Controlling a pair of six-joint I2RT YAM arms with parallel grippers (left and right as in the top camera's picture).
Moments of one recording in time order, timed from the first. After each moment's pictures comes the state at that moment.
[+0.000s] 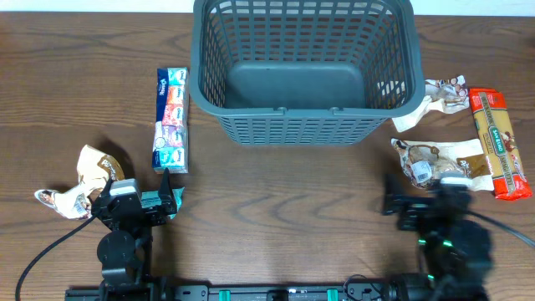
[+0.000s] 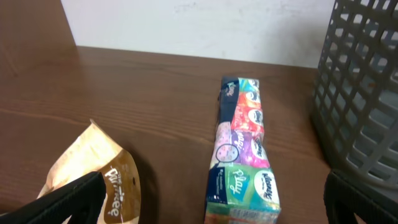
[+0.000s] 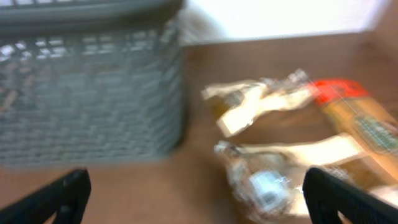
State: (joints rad) left arm 0.05 0.01 0.08 -0.28 -0.09 -0.05; right arm 0.04 0.26 0.57 -0.66 0.10 0.11
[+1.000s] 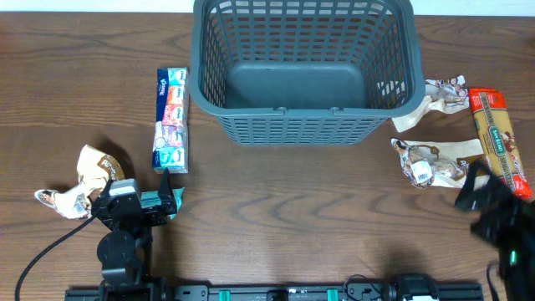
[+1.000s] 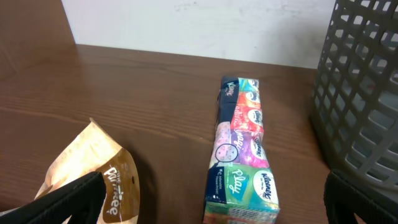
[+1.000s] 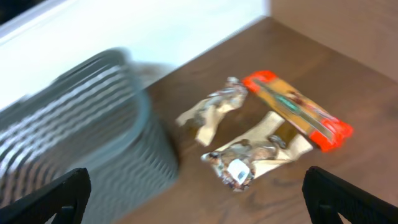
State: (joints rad) left arm 0.05 0.01 0.08 -0.28 -0.09 -0.06; right arm 0.04 0.74 1.53 -1.30 0.35 0.57
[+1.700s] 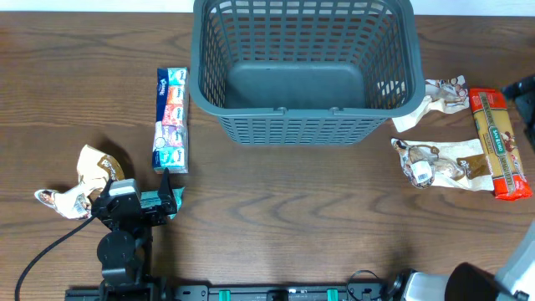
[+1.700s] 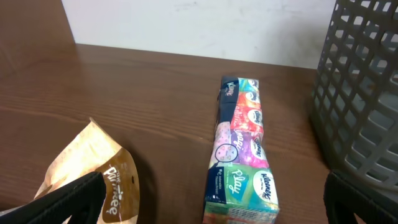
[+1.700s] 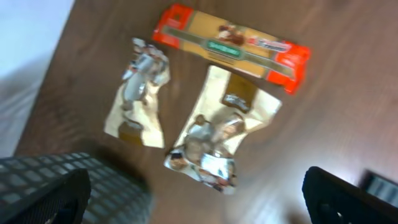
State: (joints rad) left arm 0.05 0.01 0.08 -0.28 -0.09 -0.06; right arm -0.43 1.53 1.94 -1.47 0.12 0.72
